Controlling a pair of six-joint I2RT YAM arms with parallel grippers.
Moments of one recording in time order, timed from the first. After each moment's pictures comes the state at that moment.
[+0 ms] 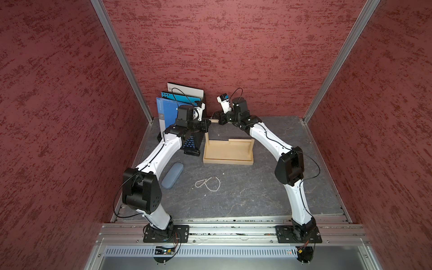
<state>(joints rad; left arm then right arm) -0.26 1.64 1.47 -0.34 0.37 -0.24 0.52 2.26 2.20 -0.29 -0.35 0.13</state>
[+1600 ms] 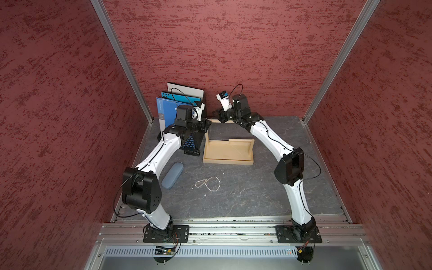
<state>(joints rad) -0.24 1.63 1.47 -0.34 0.39 -0.21 0.52 2.26 2.30 -0.40 -0.33 0.06</state>
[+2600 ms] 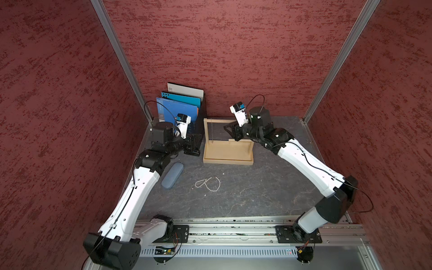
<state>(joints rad) -0.23 1.06 1.14 -0.58 0.36 -0.16 0.65 1.55 1.56 -0.45 -0.19 0.16</state>
